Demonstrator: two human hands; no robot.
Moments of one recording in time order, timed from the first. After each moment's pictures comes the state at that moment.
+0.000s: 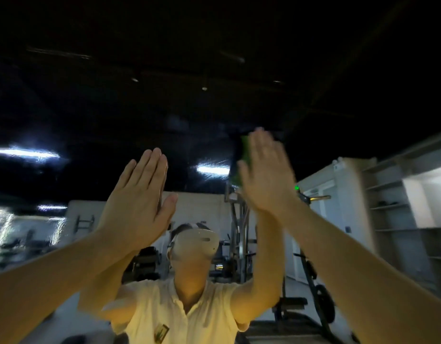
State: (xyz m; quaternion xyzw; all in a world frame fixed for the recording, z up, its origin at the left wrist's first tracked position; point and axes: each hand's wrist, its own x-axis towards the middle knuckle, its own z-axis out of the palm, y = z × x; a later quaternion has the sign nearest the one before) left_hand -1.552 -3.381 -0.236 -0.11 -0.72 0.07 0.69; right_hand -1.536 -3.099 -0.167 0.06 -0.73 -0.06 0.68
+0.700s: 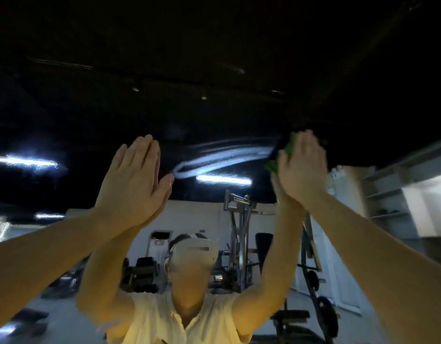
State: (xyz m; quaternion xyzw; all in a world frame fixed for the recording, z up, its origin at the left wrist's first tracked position) left_hand -1.544 -3.392 -0.184 -0.08 -0.69 0.07 0.71; right_hand -1.535 -3.043 -0.128 -0.06 -0.72 0.05 0.69
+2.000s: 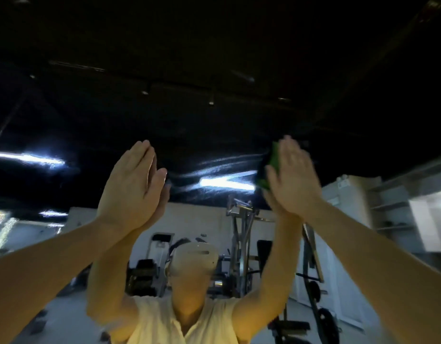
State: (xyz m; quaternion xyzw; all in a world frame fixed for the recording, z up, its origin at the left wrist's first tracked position) left_hand -1.547 -3.402 -0.193 -0.16 -0.66 -0.11 0.72; right_hand -1.530 -3.061 -0.134 0.03 -0.75 -0.04 0.66
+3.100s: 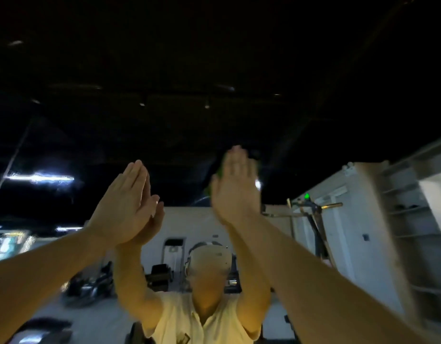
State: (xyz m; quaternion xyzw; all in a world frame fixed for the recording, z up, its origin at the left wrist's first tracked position) left_hand -1.521 -3.410 -0.192 -0.14 -0.76 -0.06 0.63; right_hand -1.526 -3.154 -0.160 0.06 -0.73 0.00 0.68
